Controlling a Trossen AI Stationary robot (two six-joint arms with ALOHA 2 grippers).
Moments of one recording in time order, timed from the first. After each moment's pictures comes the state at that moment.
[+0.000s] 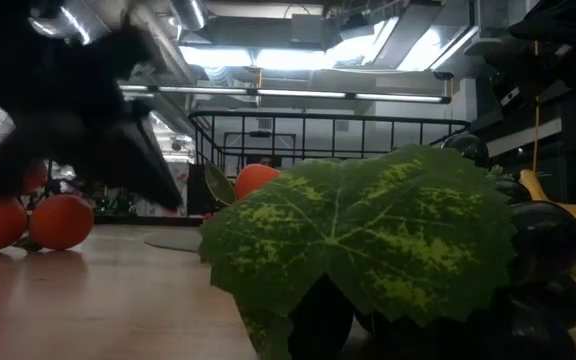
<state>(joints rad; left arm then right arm) -0.60 1.66 0.70 0.11 -0.81 -0.28 0.24 0.32 0.11 0.20 0.02 0.38</state>
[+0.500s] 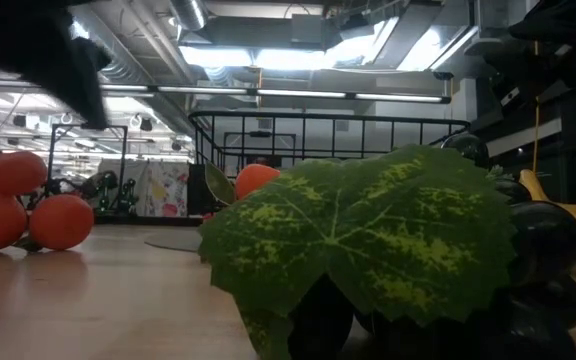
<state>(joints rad) -0.67 1.34 0.80 -0.46 -0.60 -0.63 0.24 0.32 0.11 0.20 0.02 0.38</state>
